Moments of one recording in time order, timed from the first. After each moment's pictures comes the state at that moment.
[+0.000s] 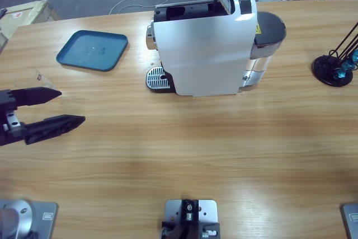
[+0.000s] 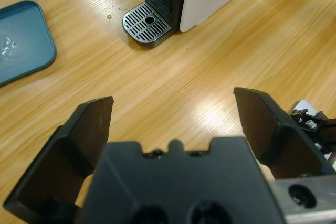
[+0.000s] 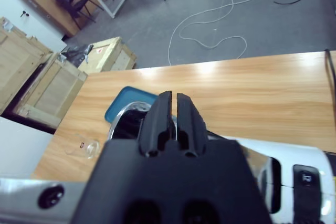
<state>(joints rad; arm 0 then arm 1) -0.88 1.00 -0.63 0.27 0.00 -0.12 0.91 1.77 -1.34 -0.05 -0.39 0.62</state>
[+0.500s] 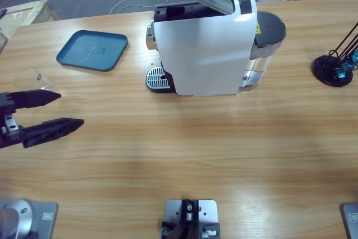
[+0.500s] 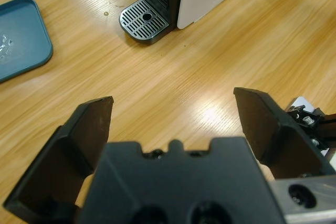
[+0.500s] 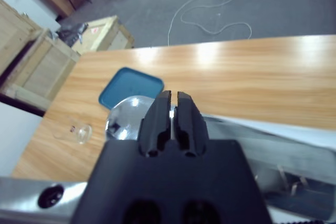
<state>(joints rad) -0.88 0.99 -0.63 0.29 -0.01 -0.12 0.96 1.87 -1.35 -0.06 -0.39 0.62</state>
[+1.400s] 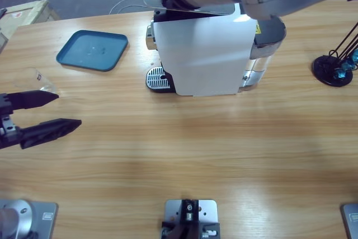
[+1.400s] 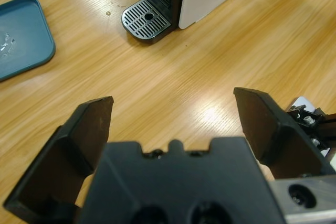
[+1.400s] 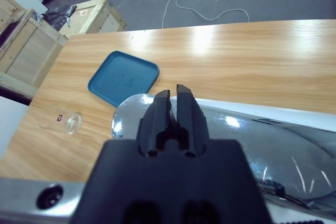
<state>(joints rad) -0.88 0.97 -0.62 0.29 -0.01 -0.12 0.97 1.93 -1.39 0.01 -0.39 0.64</state>
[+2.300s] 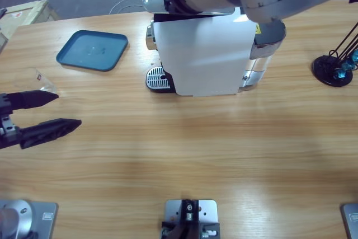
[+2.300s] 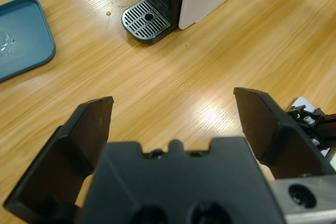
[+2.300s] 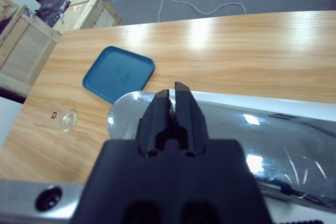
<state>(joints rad) -0.88 0.97 -0.62 0.29 -0.01 -0.12 0.97 1.93 -1.39 0.05 -0.39 0.66</state>
